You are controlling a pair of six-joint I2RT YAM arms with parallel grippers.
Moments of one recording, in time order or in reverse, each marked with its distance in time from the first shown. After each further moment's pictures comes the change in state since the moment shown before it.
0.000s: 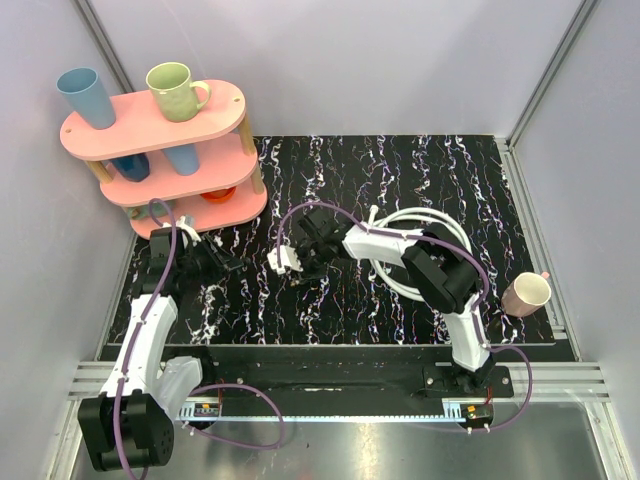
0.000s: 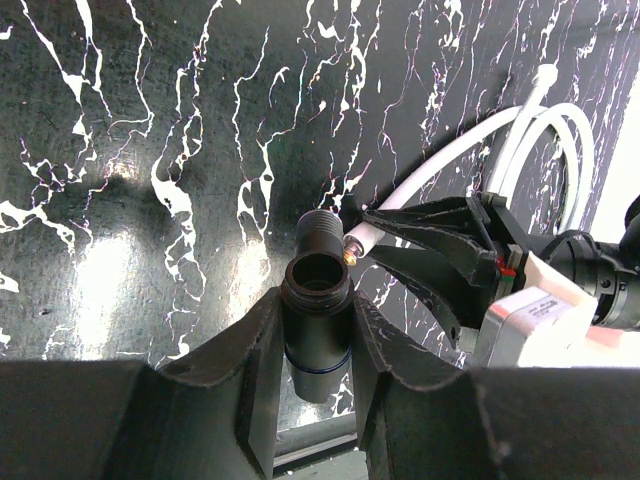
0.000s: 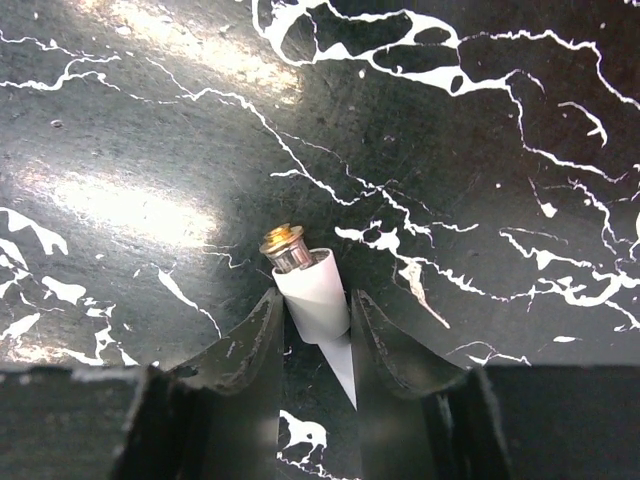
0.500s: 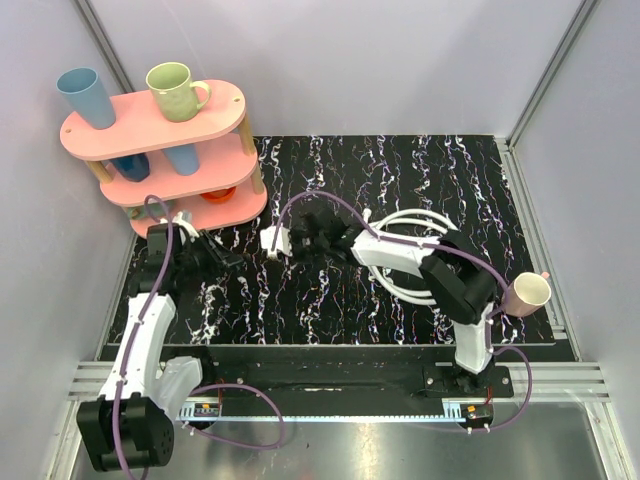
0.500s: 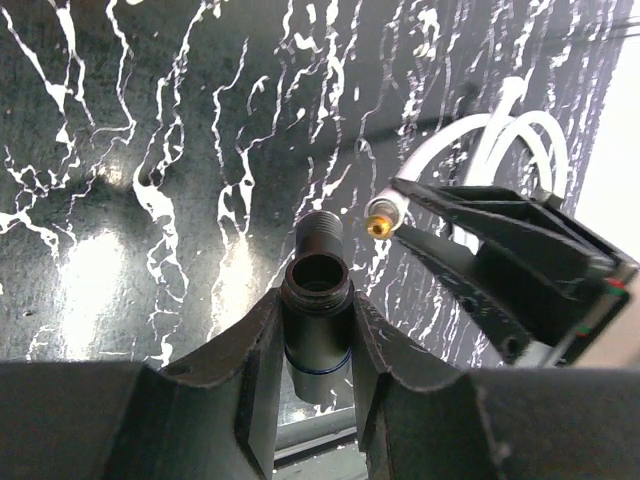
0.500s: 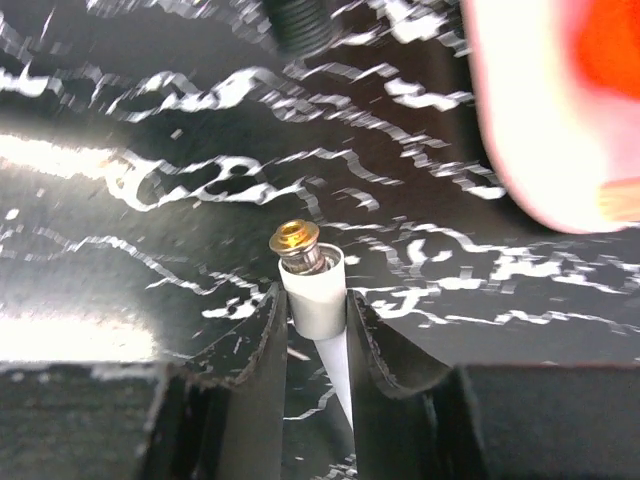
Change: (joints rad) left arm 0.000 0.005 0.027 -0.013 0.011 -0.020; right arm 0.034 -0.113 -0.103 0.360 0.095 0.196
